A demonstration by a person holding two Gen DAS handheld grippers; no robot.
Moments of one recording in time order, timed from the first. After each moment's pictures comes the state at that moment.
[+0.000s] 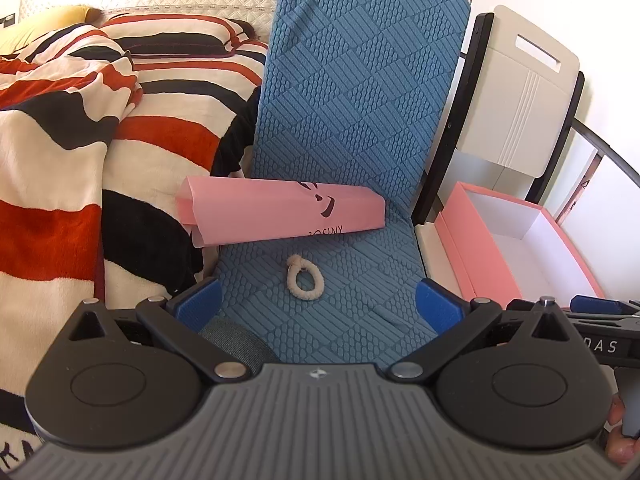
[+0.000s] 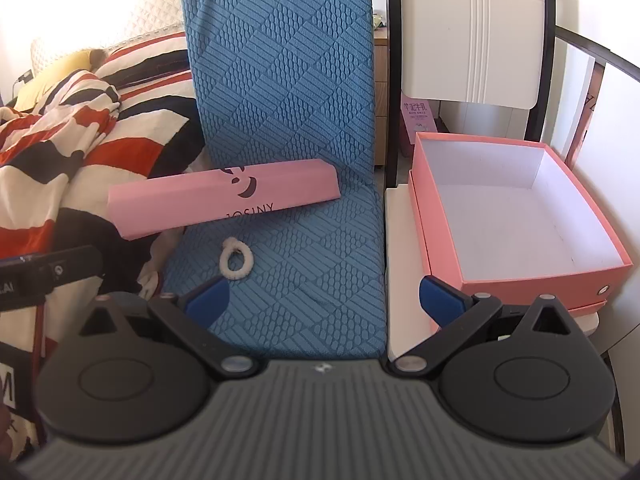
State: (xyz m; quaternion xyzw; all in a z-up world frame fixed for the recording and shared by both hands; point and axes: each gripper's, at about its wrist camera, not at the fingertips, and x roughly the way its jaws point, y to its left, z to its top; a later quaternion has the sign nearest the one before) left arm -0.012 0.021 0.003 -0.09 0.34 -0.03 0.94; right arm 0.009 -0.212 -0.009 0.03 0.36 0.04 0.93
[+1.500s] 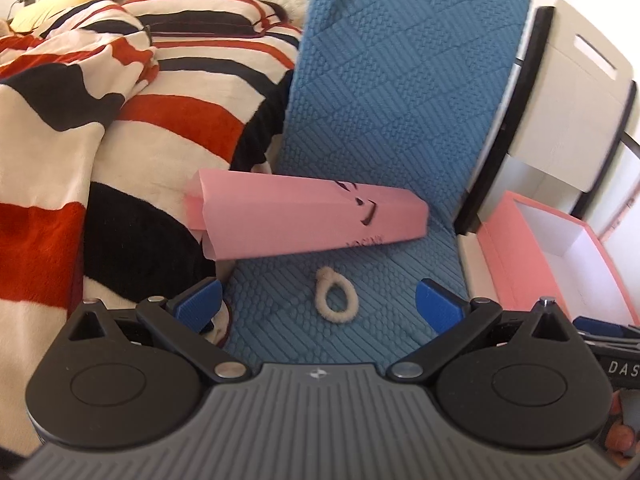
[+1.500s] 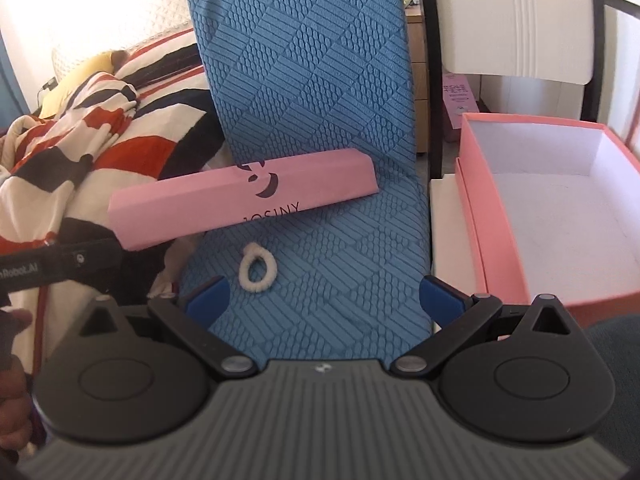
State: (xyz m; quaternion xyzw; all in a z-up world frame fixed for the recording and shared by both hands) left arm 0.068 0.044 -0.041 -0.11 0.36 0.02 0.93; right arm 0.080 -0.222 -0.056 0.07 0.38 0.10 0.92
